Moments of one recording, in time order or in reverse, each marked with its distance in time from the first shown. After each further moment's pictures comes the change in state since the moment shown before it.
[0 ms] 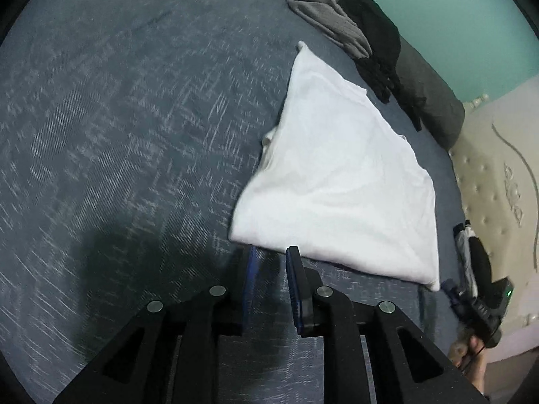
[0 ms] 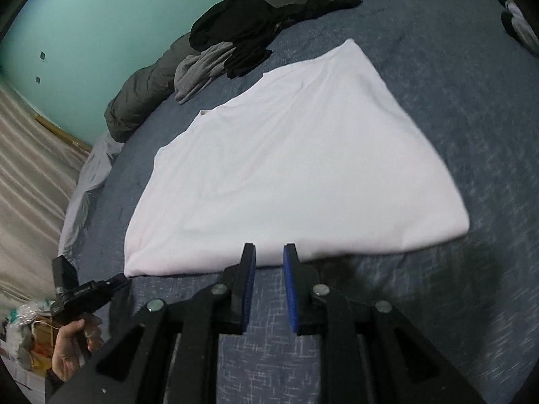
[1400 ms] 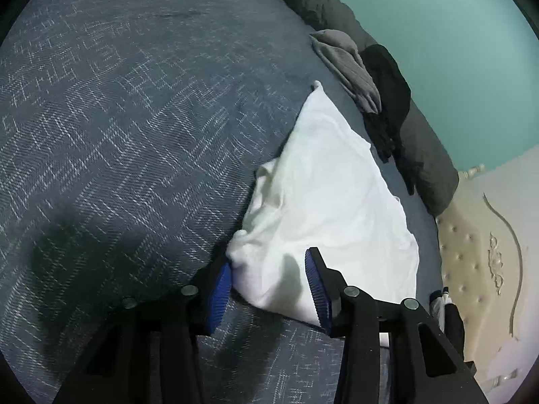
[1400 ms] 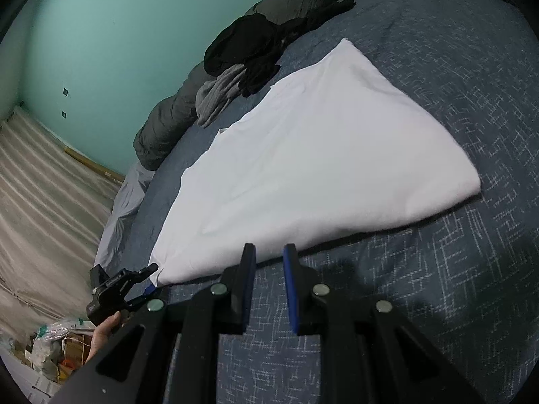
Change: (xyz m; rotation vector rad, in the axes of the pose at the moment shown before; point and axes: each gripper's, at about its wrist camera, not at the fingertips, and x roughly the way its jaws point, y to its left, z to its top) left arm 0.026 0.005 0.003 -0.190 -0.204 -0.089; right arm 0.006 -0.026 -0.025 0.083 -0.112 0.182
